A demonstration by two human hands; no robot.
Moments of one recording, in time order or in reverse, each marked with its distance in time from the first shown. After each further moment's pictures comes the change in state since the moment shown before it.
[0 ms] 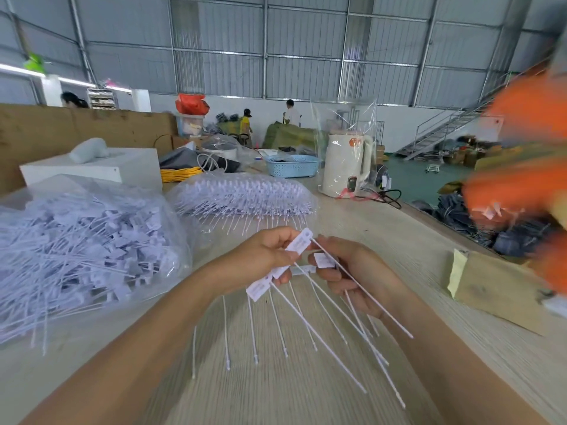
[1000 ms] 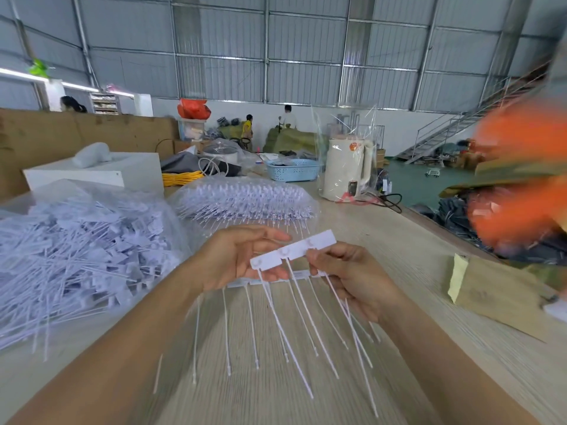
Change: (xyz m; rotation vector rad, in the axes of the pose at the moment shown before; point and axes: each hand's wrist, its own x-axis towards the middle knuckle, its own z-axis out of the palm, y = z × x) left_hand -0.006 -0.007 -0.033 -0.515 -0.011 -0.049; right_hand -0.008 0.004 0.007 -0.217 0.110 -0.170
